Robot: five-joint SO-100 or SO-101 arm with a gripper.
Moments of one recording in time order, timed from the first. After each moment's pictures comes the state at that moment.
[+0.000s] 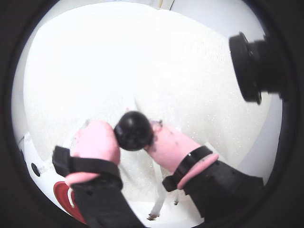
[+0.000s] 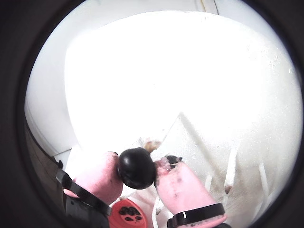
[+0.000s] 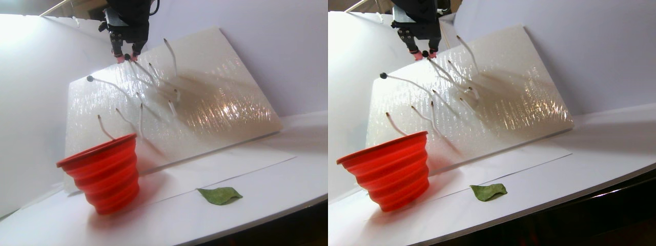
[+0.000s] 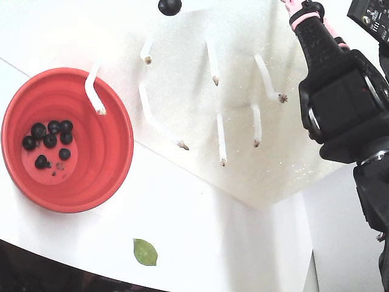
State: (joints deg) arm -11.9 95.4 108.1 -11.6 -106.2
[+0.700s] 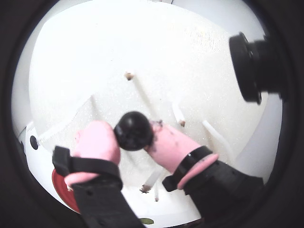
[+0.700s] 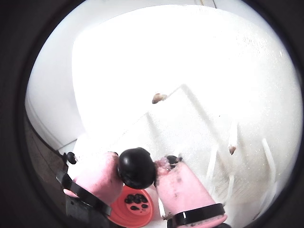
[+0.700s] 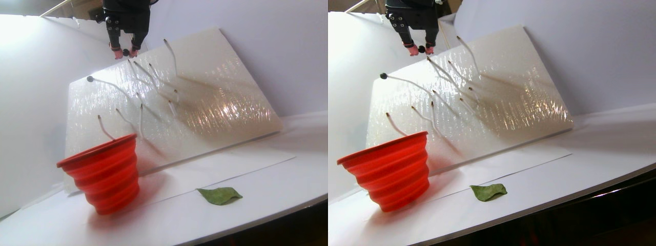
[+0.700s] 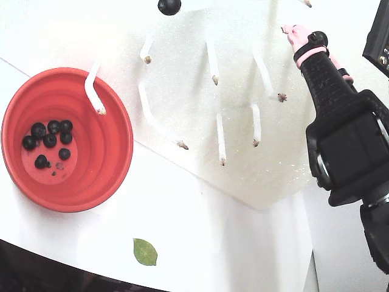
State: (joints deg) arm -11.9 105.3 117.2 -5.2 -103.4
